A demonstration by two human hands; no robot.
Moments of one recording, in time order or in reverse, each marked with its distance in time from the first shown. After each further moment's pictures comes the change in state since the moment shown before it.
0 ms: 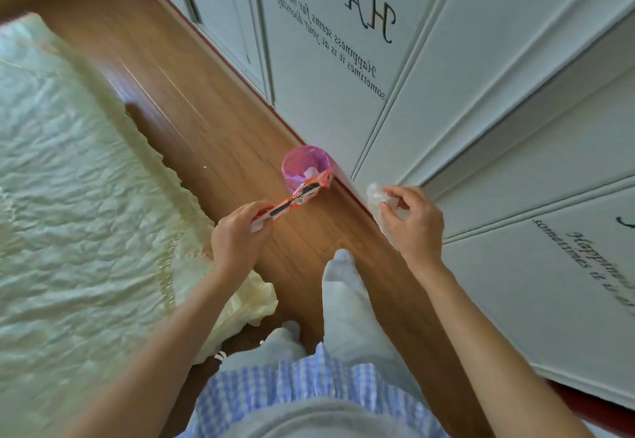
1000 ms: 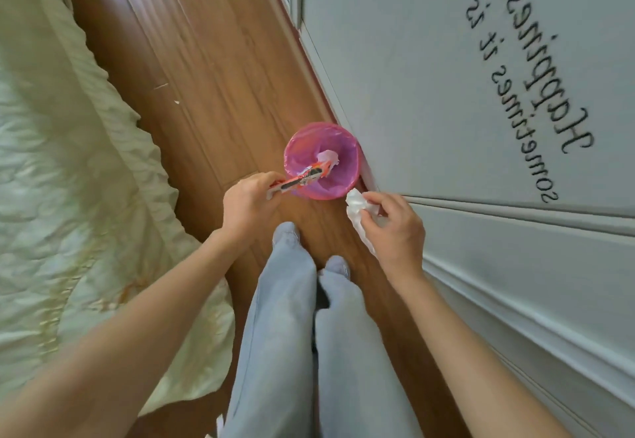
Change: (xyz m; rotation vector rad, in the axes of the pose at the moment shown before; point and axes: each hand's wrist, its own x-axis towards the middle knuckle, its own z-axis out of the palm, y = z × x) left_hand 0.293 -0.185 0.295 0.049 -0.208 -0.235; right_hand 0.239 0.149 0.325 -0.103 -0.427 0.040
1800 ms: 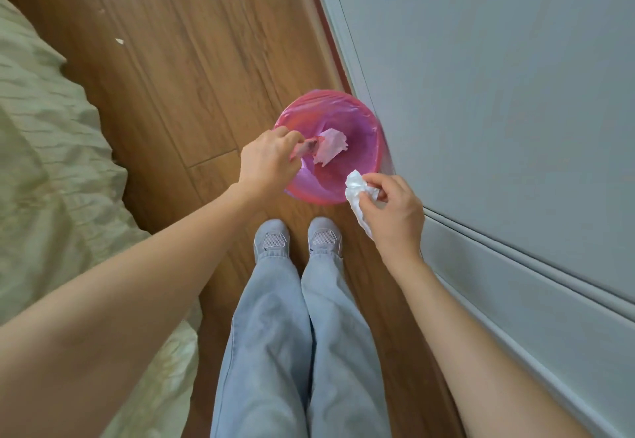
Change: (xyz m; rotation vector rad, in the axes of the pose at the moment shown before) left_hand 0.133 -0.072 0.170 0.116 -0.086 0.029; right_hand 0.094 0.106 0.158 -0.003 -0.139 0.155
